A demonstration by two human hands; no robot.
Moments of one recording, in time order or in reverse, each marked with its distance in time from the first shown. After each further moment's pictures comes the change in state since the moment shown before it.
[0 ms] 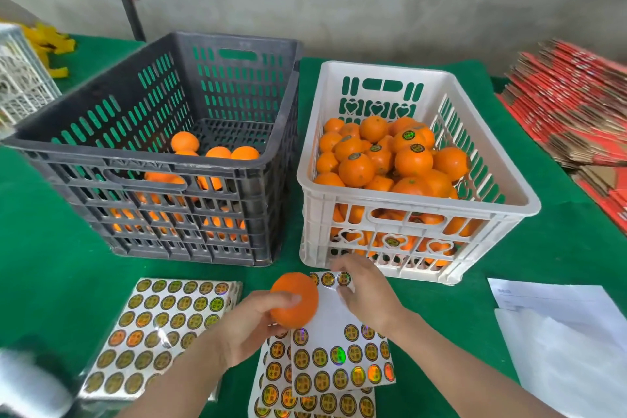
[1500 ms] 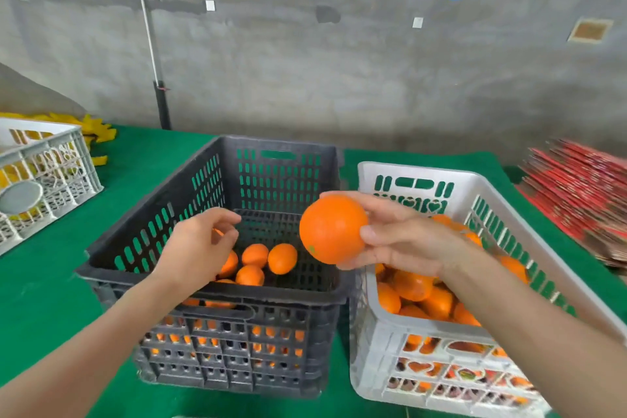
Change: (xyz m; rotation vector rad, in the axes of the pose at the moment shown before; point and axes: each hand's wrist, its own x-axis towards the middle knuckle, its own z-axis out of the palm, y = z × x) left_hand -0.044 0.245 -0.116 1.039 0.736 0.898; right_hand 0.174 -0.149 -0.160 1.200 -0.590 -0.094
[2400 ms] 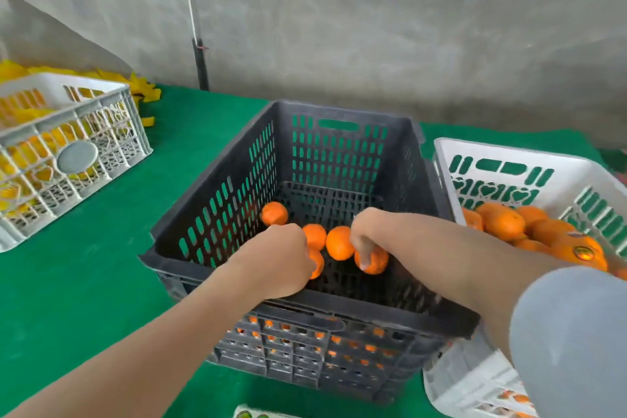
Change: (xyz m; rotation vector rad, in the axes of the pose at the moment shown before) left_hand 0.020 -0.007 0.018 0.402 -0.553 -0.060; right_hand 0.232 0.113 -0.068 -1.990 -0.470 1.132
